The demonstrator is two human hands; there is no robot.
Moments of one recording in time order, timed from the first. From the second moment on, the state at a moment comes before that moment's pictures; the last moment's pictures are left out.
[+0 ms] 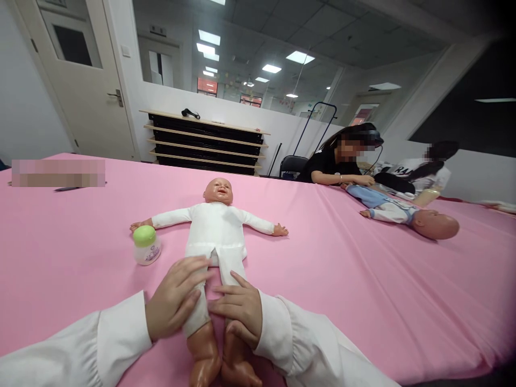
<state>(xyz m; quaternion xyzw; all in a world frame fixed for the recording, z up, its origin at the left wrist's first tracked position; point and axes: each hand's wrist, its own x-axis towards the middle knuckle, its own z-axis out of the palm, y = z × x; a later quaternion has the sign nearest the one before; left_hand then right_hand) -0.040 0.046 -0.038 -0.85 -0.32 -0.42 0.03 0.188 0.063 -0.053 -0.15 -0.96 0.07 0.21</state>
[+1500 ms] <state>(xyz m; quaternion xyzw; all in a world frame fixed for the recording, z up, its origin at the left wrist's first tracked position) -0.023 0.032 -0.029 -0.93 -0.07 -0.35 -0.02 0.196 0.072 -0.023 -0.27 -0.94 0.12 0.17</state>
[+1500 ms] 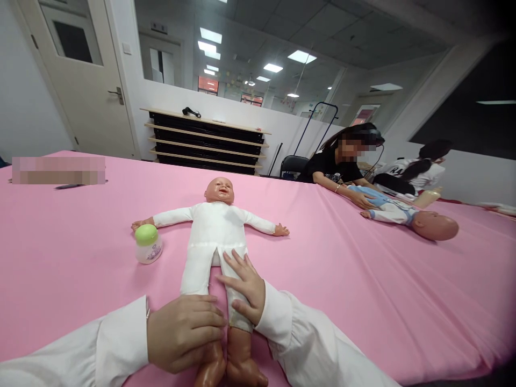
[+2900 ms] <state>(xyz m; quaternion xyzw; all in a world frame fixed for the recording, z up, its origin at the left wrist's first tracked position) -0.033 0.036 -0.041 -0.92 -0.29 -0.27 0.03 0.181 0.054 -0.048 -0.10 -0.96 0.03 0.27</state>
